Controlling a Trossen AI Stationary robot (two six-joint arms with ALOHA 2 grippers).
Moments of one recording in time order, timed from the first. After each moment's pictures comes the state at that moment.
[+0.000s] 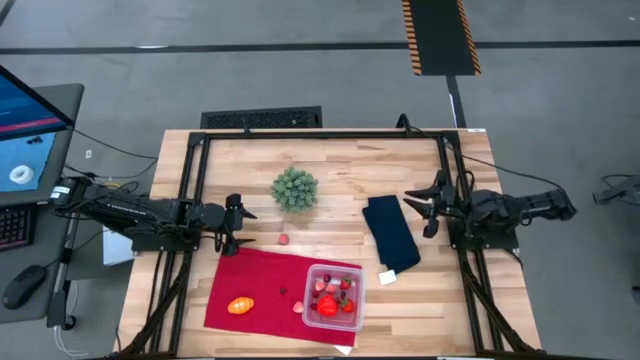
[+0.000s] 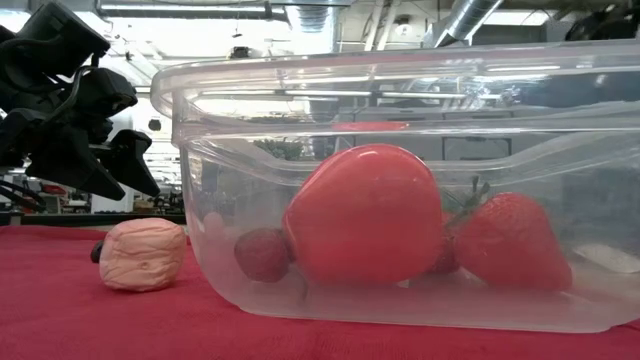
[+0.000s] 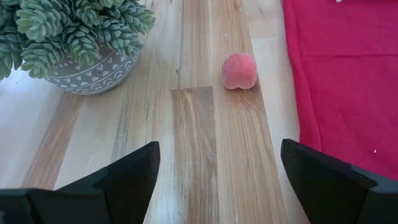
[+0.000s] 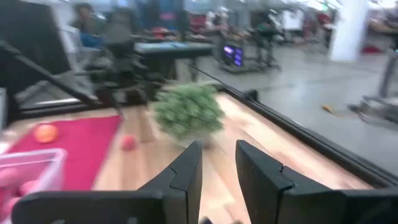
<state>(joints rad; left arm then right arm) -0.09 0.65 0.11 -0.09 -0.12 0.04 0.16 0.00 0.09 -0.14 0.44 0.01</state>
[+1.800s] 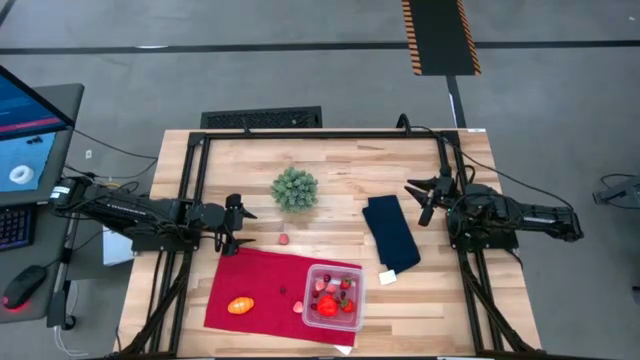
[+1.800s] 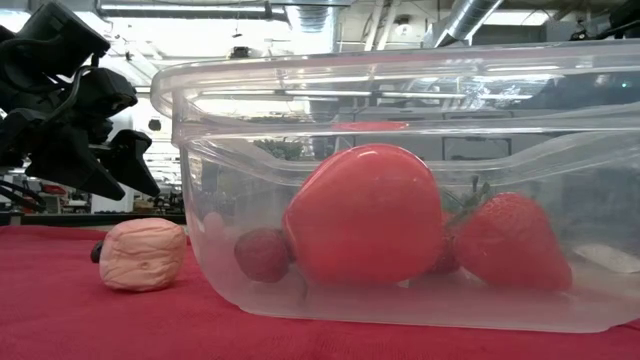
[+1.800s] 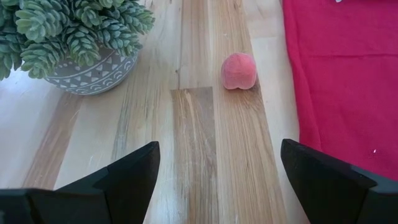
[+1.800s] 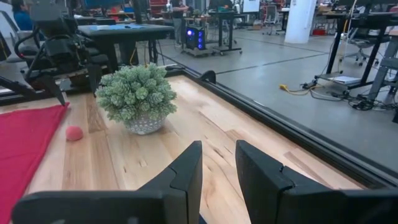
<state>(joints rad) -0.09 0.65 0.11 -0.09 -0.12 0.04 -0.09 0.00 0.09 -0.23 0.37 0.03</state>
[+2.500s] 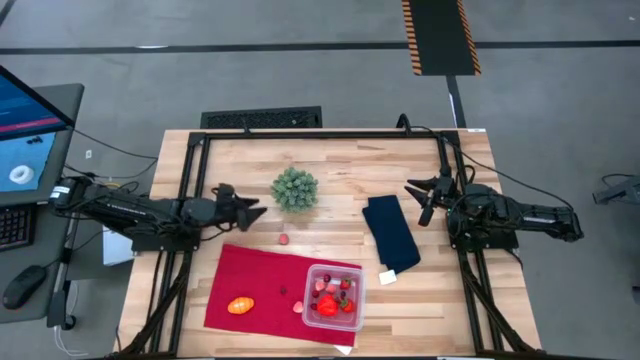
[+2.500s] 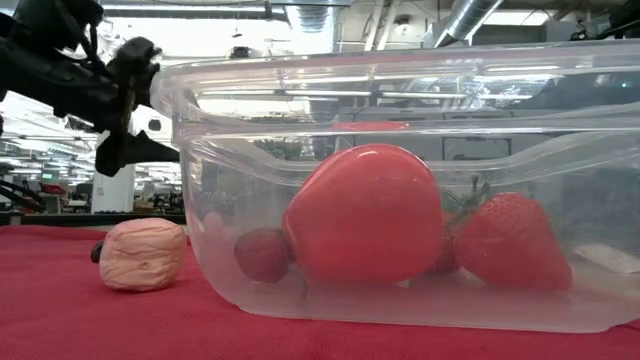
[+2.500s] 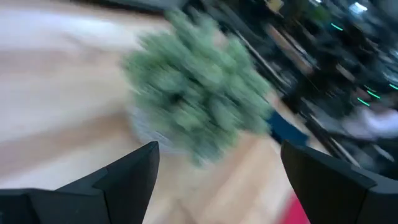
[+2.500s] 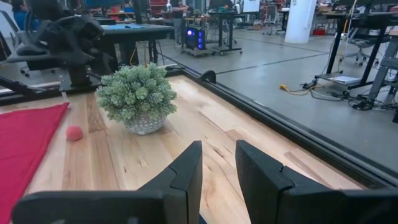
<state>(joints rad) -0.09 0.65 0.11 0.24 -0.47 -0.87 -0.09 0.00 0.09 -0.23 0.37 0.03</state>
